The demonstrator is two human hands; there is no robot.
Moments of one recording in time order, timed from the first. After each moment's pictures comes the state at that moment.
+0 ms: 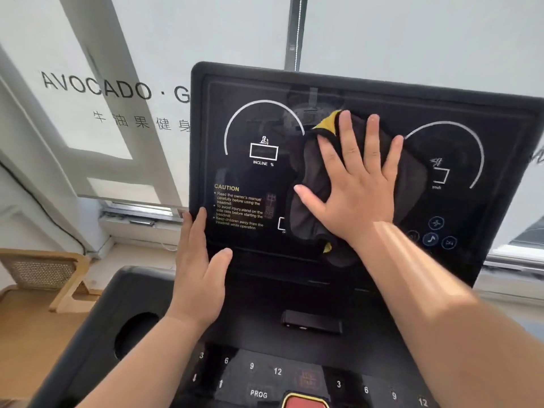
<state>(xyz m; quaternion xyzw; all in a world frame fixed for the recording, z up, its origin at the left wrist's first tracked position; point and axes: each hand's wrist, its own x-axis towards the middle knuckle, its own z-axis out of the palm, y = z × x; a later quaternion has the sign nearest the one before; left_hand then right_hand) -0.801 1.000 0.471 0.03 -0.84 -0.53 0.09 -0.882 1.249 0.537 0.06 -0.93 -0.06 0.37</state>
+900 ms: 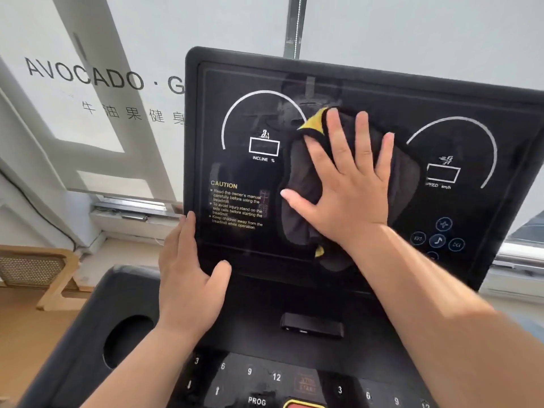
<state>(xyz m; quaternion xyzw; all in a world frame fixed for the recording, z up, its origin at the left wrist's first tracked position) -0.802 0.994 0.461 0.05 -0.89 -0.43 0.15 -0.886 1.234 0.530 0.10 -0.92 -0.06 0.38</state>
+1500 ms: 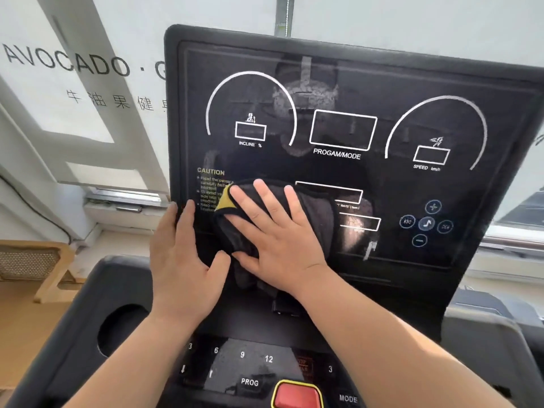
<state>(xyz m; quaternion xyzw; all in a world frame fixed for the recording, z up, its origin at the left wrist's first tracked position) -0.801 1.002 0.462 0.03 -0.92 -0.36 0.17 -0.845 1.180 0.453 0.26 -0.92 -0.10 0.28</state>
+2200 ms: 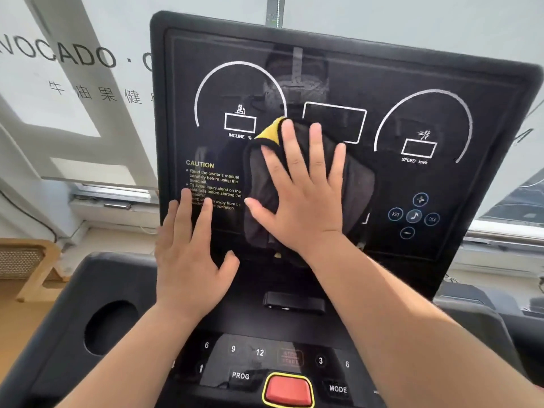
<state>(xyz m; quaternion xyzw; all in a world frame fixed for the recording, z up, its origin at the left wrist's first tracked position) -0.807 1.013 0.441 -0.06 -0.95 -0.22 0.19 -0.861 1.207 0.498 0.09 -0.94 -0.06 0.32</state>
